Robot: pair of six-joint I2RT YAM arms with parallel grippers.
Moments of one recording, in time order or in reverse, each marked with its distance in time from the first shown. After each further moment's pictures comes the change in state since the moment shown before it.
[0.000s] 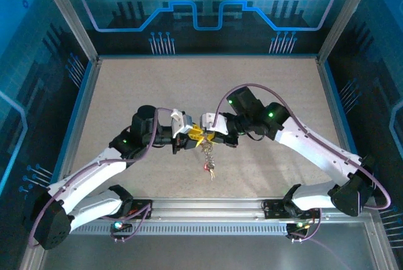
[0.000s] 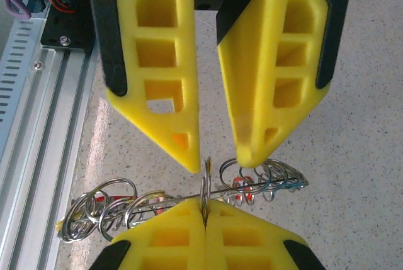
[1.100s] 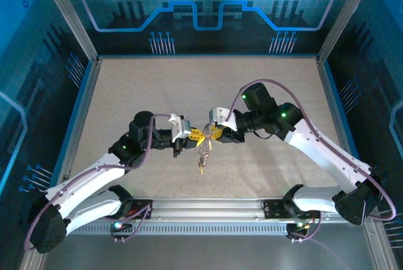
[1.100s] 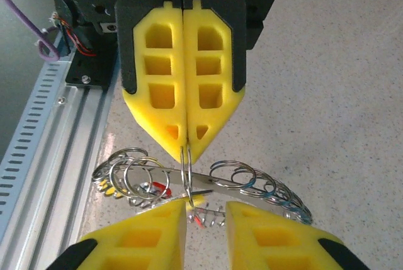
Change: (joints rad) left arm -0.031 -0.059 -0.092 0.190 -0.009 -0.031; right arm -0.101 -0.079 -0.045 0.039 -0.193 -0.003
